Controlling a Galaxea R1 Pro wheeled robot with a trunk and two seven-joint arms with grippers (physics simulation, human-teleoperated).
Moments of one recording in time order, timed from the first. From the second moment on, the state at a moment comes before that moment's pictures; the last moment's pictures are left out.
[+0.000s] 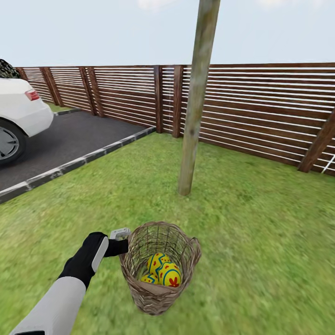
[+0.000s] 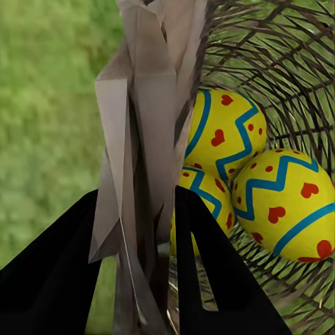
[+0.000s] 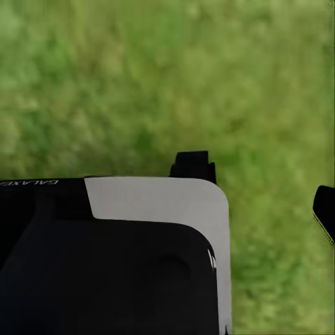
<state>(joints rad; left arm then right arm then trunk) -0.70 -0.02 0.08 -0.78 0.13 0.86 -0.07 -0.39 -0.15 -0.24 0.06 0.14 -0.02 0.27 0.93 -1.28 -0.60</state>
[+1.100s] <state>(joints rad) -0.70 -0.01 0.09 -0.78 0.13 0.86 -0.07 -0.39 -0.16 -0.24 0.06 0.14 -0.01 0.28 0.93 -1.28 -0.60</state>
